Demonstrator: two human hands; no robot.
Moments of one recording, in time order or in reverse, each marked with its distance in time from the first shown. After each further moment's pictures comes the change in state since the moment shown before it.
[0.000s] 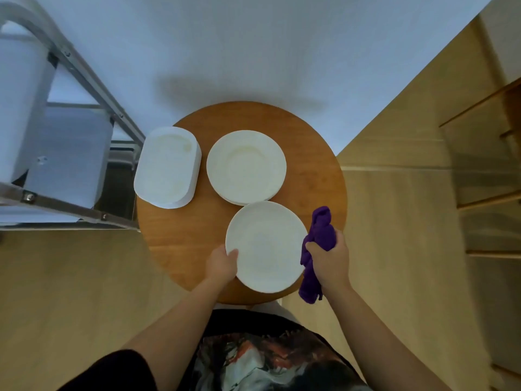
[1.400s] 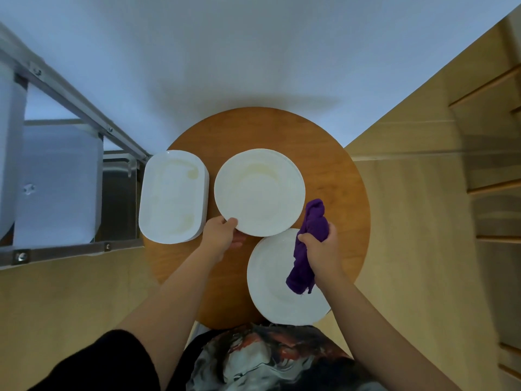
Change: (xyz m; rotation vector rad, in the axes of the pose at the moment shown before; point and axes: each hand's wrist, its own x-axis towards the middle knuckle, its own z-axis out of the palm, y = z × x) left_hand 0.098 0.095 -0.066 -0.251 -0.105 -0.063; right_hand 0.054 -0.041 0.091 0.082 -0.040 0.187
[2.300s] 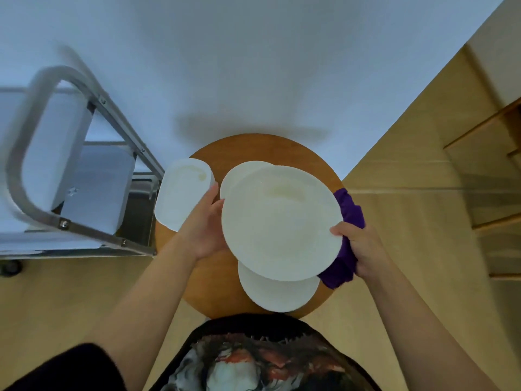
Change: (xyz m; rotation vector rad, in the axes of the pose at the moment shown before) left_hand -0.144 0.023 -0.026 -0.487 -0.496 0.069; right_hand -0.054 -0.045 -0.114 0.208 -0.257 -0.077
